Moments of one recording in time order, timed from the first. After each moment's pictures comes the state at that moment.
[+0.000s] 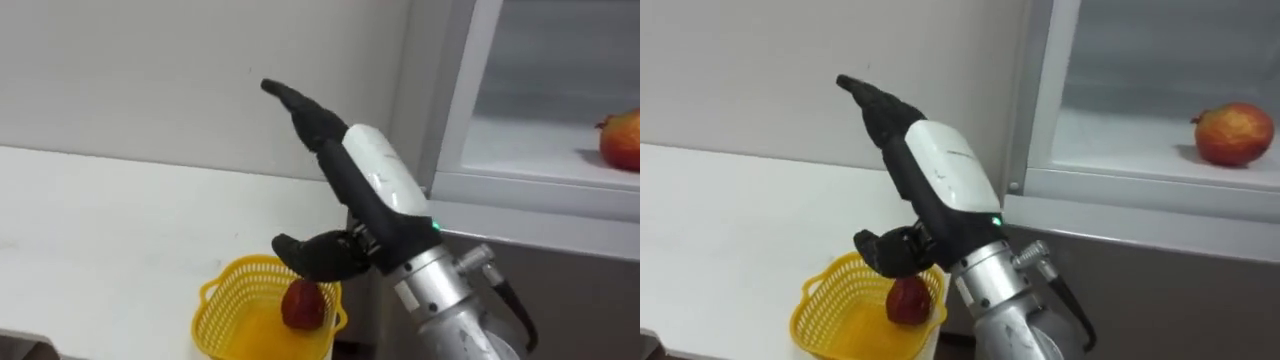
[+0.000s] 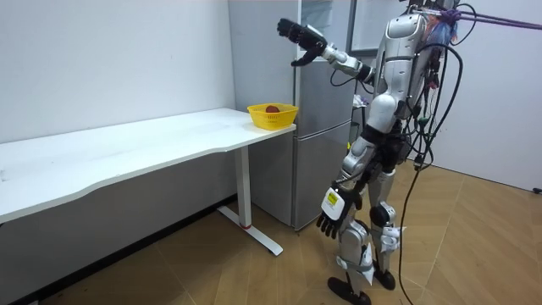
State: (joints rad) left arm 0.11 0.25 -0.13 1.13 0.36 0.08 -0.08; right arm -0.38 -0.29 0.36 -0.29 -0.39 -0.05 -0.14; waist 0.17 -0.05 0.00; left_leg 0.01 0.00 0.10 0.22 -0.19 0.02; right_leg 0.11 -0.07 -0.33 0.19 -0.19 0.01
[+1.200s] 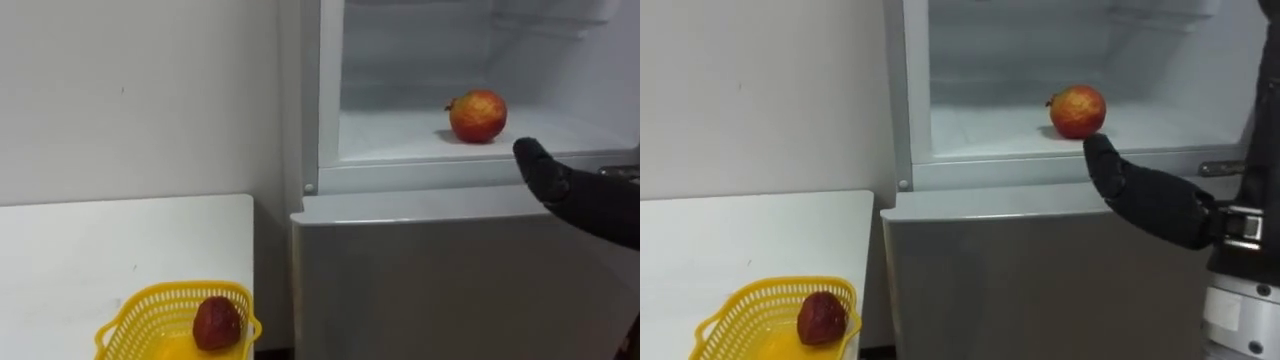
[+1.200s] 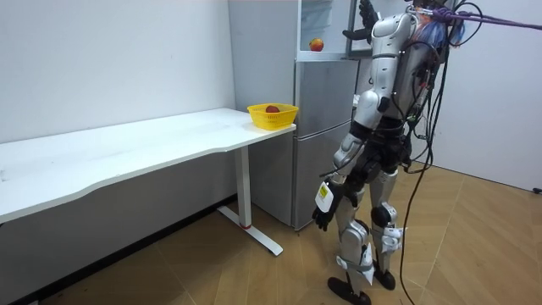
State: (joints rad) left arm 0.17 0.24 -0.04 1.17 0.34 0.04 -0.10; right arm -0.13 -0.35 -0.14 -0.42 -0.31 -0.16 -0.48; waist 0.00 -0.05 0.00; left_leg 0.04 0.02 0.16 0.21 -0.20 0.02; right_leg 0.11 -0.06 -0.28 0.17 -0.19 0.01
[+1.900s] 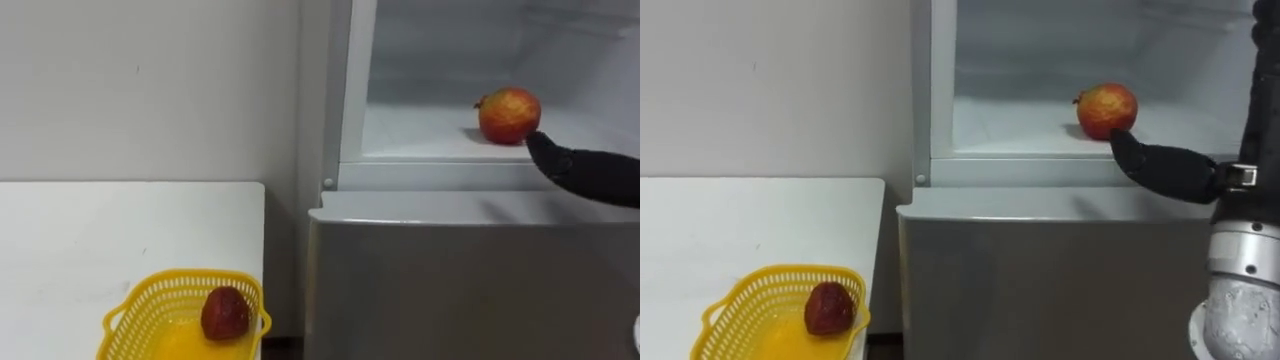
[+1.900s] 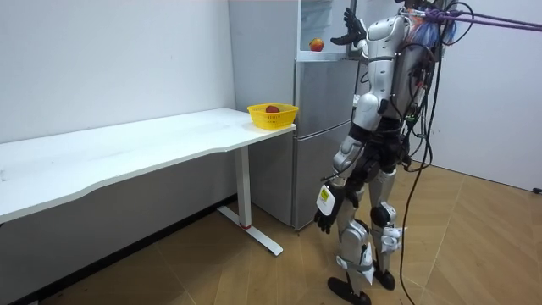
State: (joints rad) left arm 0.17 0.25 0.03 1.13 0.43 0.04 -0.14; right arm -0.38 -0.43 -0.16 -0.05 -0.10 -0.11 -0.42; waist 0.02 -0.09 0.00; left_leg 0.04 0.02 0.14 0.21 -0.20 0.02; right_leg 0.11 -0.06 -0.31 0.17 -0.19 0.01
